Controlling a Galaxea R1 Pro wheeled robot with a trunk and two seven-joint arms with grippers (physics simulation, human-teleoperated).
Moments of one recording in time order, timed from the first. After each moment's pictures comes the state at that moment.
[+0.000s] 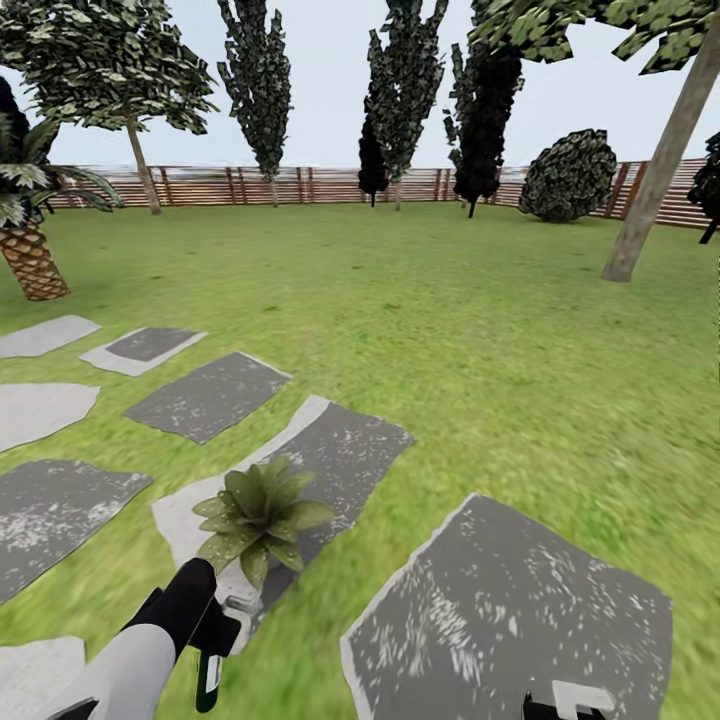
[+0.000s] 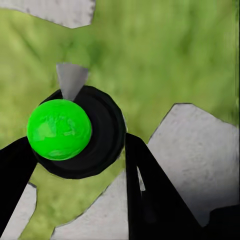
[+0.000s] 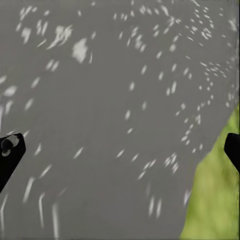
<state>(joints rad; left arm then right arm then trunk) -0.68 -0.02 0.39 -0.43 -0.92 0.82 -0.52 -0.43 -0.08 -0.31 -0.03 0.28 -0.40 -0.30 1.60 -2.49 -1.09</state>
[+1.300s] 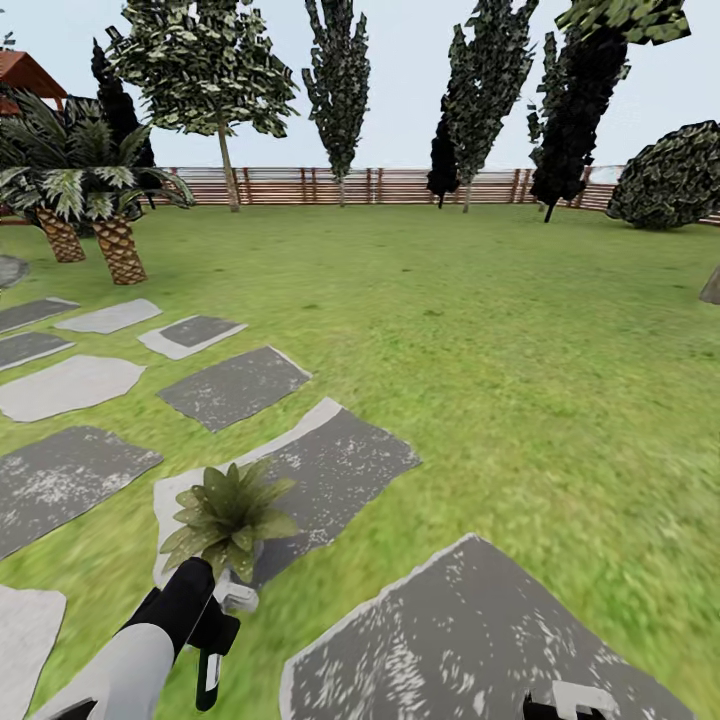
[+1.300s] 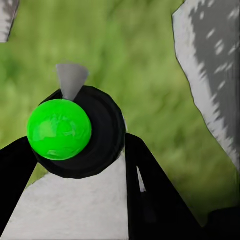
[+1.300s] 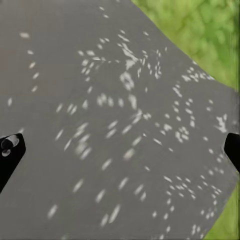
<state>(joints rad) -0.68 -0.01 0.40 -0.44 -0.91 0.83 -0.52 -0.43 -0.08 -0.31 -0.03 0.28 -0.40 -0.30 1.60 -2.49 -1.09</state>
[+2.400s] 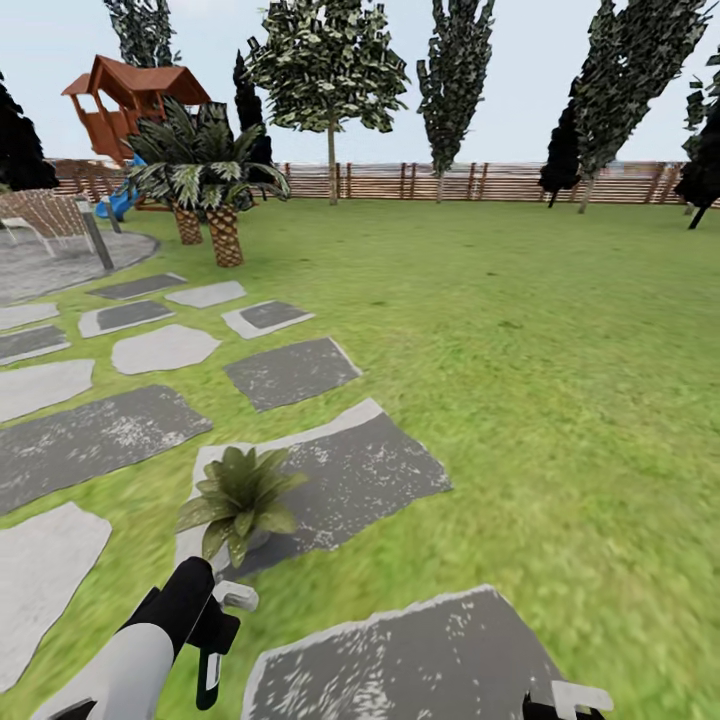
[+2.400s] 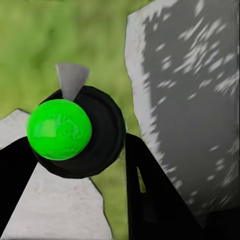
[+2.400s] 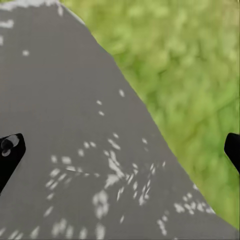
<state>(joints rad) -0.68 -0.01 0.41 -0.44 -0.91 0.83 -0.52 -0.43 -0.08 -0.31 -0.03 0.28 -0.40 -0.30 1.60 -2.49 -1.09</state>
